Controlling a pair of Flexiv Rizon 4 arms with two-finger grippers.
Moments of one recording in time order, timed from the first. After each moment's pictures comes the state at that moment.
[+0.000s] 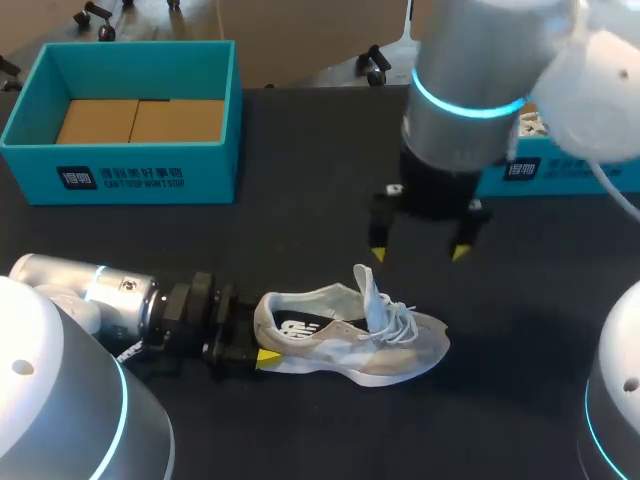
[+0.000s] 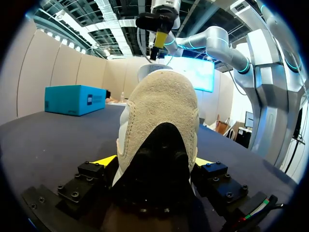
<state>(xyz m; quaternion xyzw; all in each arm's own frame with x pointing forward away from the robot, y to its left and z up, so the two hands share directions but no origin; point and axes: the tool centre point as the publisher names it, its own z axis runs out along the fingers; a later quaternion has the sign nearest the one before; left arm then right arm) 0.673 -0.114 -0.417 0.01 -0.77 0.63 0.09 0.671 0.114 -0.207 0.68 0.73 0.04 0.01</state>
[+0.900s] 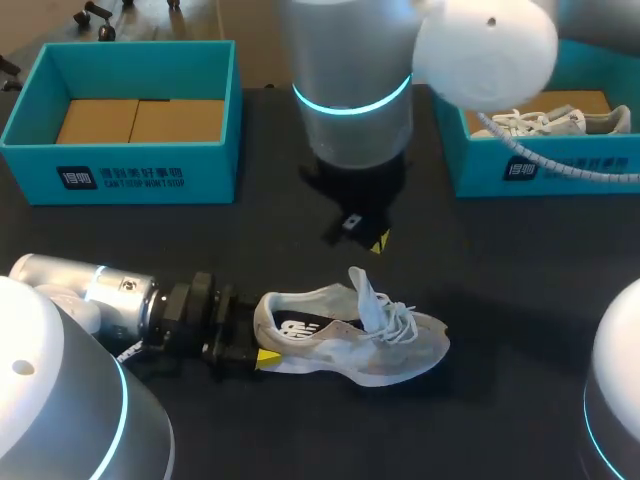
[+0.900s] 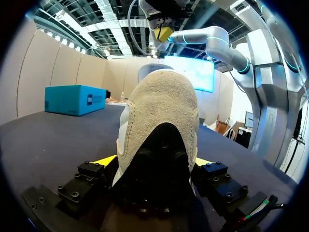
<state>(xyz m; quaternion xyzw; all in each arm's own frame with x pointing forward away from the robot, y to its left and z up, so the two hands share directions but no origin) 0.673 -0.114 -0.417 0.01 -0.77 0.63 0.09 0.667 0.154 -0.193 0.37 0.93 -0.04 0.06</state>
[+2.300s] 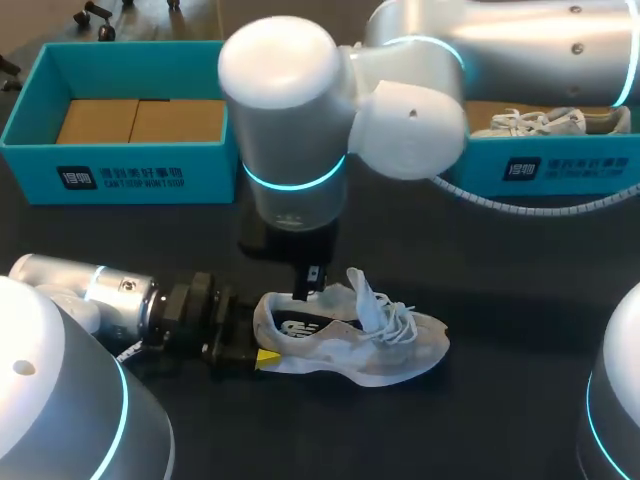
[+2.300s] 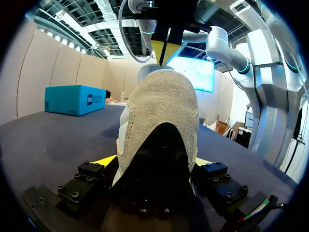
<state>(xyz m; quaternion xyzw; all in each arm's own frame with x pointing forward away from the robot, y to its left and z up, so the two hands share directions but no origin) 0.672 -0.114 -0.417 0.01 -0.77 0.63 0.09 0.677 0.225 -0.284 0.11 0.99 -0.03 0.05</state>
